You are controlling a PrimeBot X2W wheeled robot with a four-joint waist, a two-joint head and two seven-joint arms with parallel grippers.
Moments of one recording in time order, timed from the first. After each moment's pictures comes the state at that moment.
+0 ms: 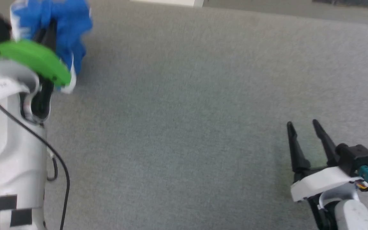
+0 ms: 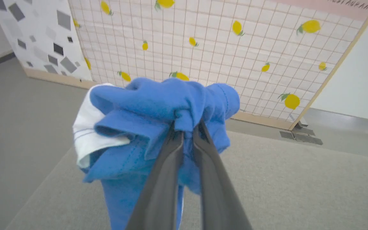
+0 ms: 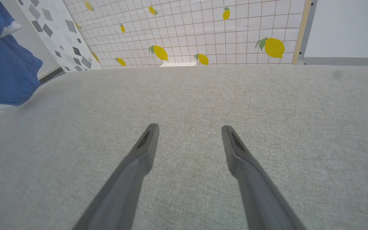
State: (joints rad) left arm -0.75 0.29 0.00 0.40 -0.46 -0.10 0.19; right arm -0.08 -0.05 -0.01 0.06 0.14 0.13 -0.10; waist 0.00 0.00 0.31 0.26
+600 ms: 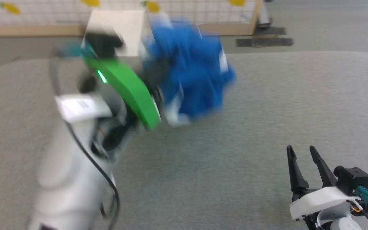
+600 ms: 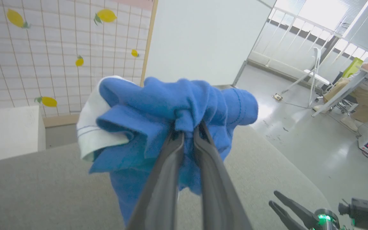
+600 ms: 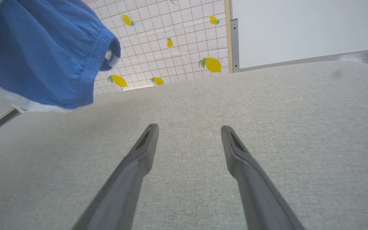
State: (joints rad) left arm -0.64 0.21 -0.35 0.07 -0.80 -0.12 0.41; right arm -0.04 -0.05 -0.02 0.22 0.24 0.13 -0.20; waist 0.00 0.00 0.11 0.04
